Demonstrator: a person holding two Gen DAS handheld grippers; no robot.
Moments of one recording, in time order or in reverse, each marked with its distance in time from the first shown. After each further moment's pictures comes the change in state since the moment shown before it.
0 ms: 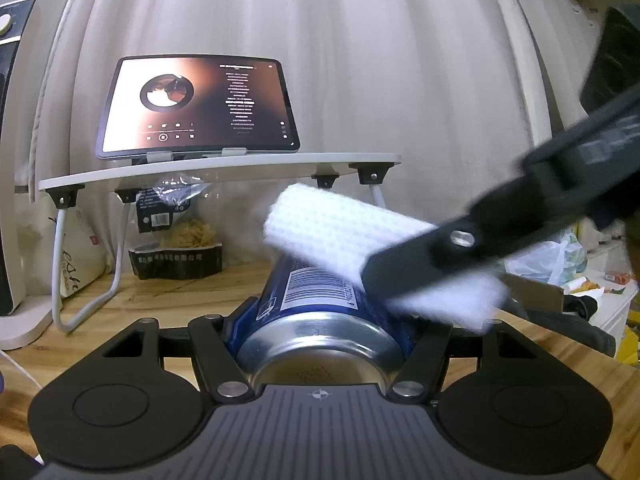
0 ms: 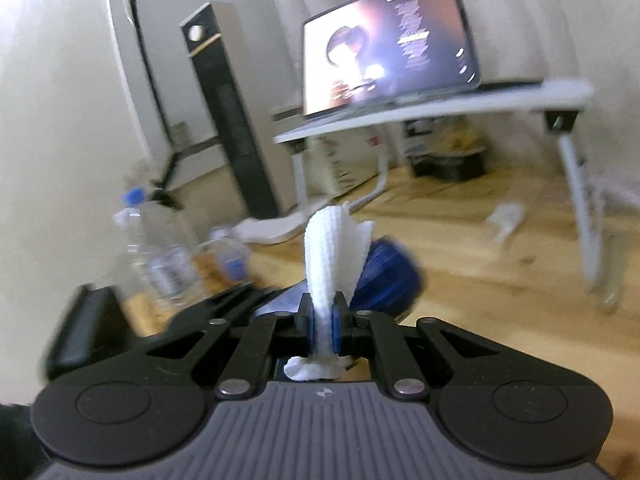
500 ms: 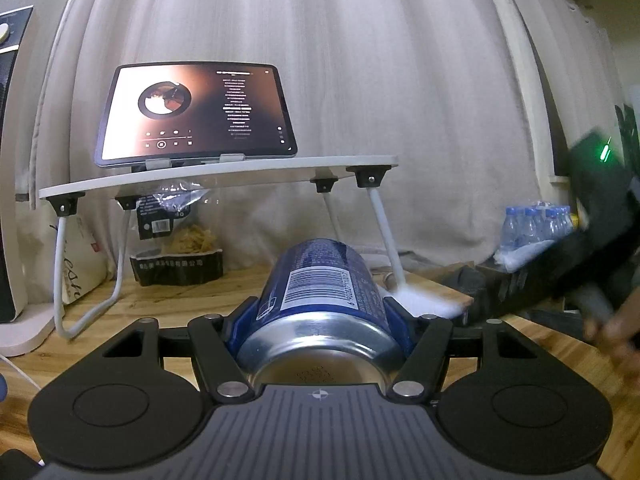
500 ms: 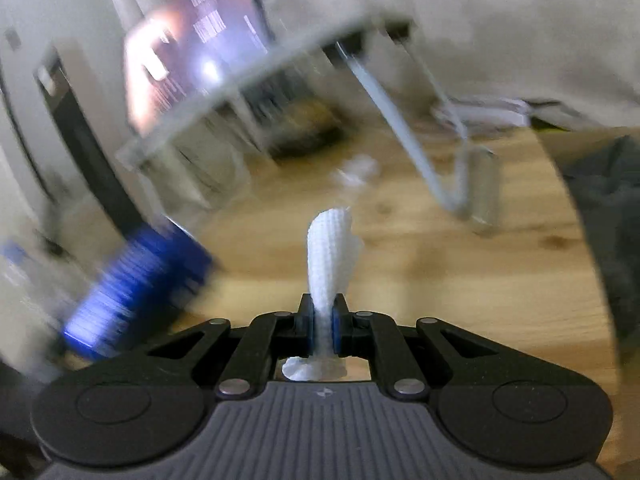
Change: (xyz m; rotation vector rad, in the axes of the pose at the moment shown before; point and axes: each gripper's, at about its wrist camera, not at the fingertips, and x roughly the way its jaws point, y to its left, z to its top) left arm -0.002 -0.003 0.000 0.017 -0.011 0.006; right arm 0.003 -0.086 -0.024 0.227 0.004 -0.365
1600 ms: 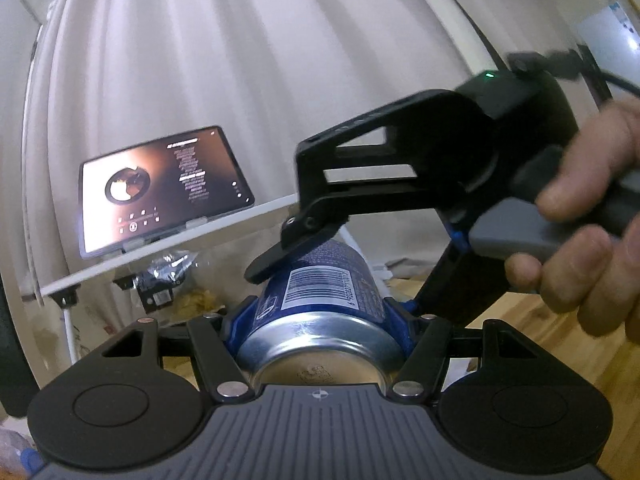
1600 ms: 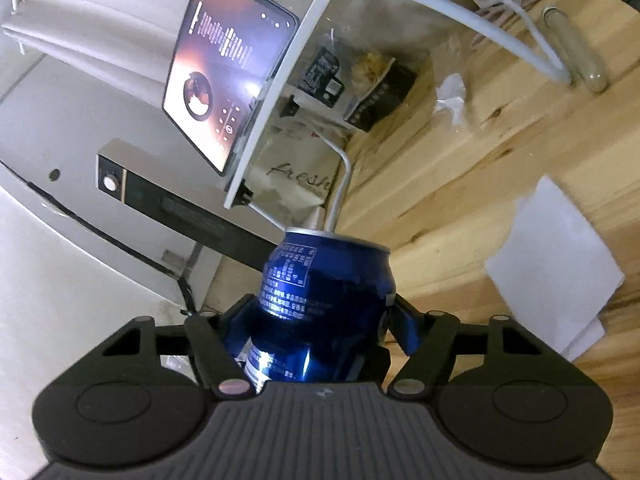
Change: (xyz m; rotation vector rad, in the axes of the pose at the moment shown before) left arm -0.018 -0.048 -0.003 0.251 -0.100 0.021; right arm 0.012 0.014 0.002 0.475 0.059 0.490
